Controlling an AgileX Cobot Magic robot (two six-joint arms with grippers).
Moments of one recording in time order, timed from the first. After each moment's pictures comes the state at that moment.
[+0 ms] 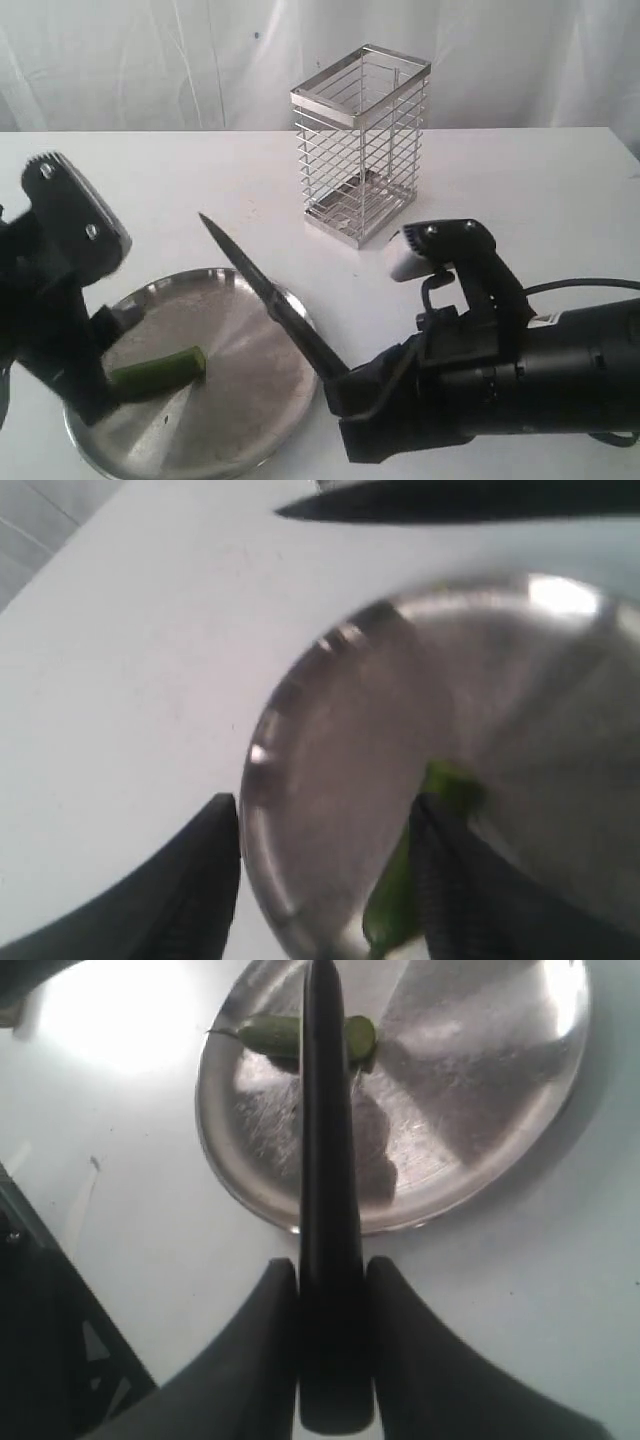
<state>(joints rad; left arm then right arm) -0.69 1.04 -0.54 0.85 0.43 -0.48 0.68 1.17 -0.54 1.14 0.42 -0.85</state>
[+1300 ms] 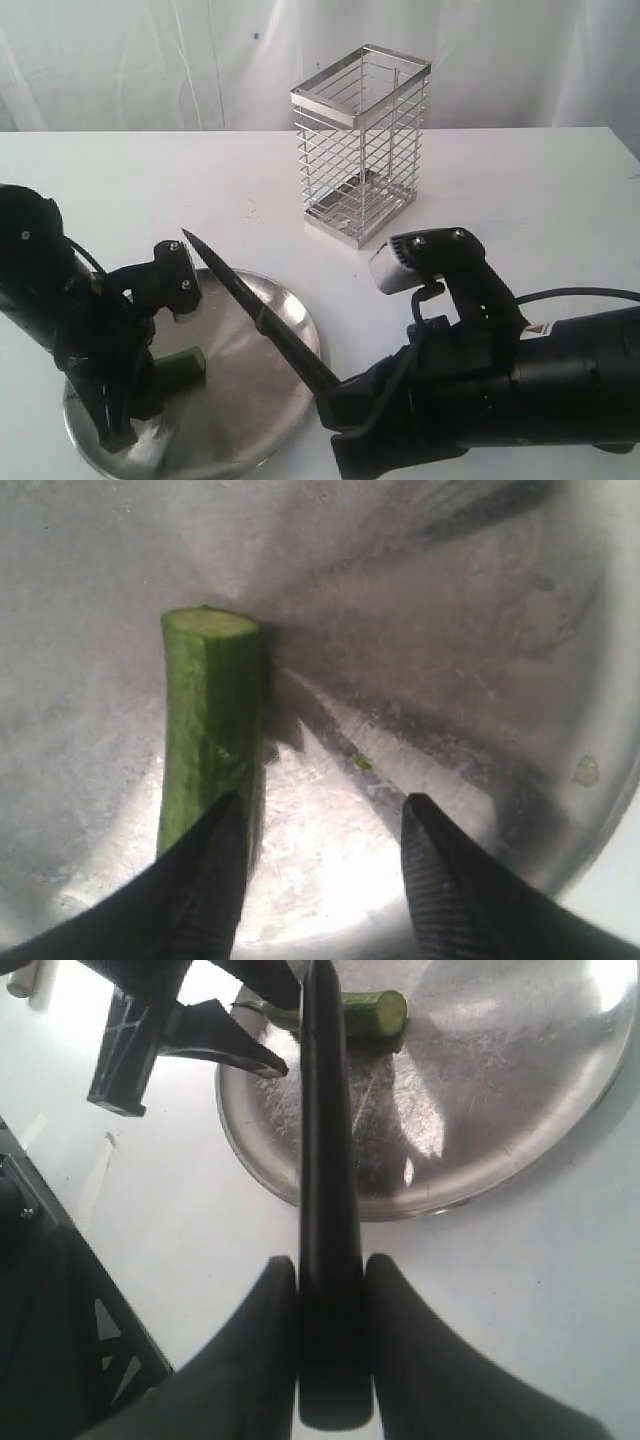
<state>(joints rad) -0.41 1.54 -0.78 -0.21 0.65 0.83 0.73 1.17 -0.54 1.13 0.41 -0.83</state>
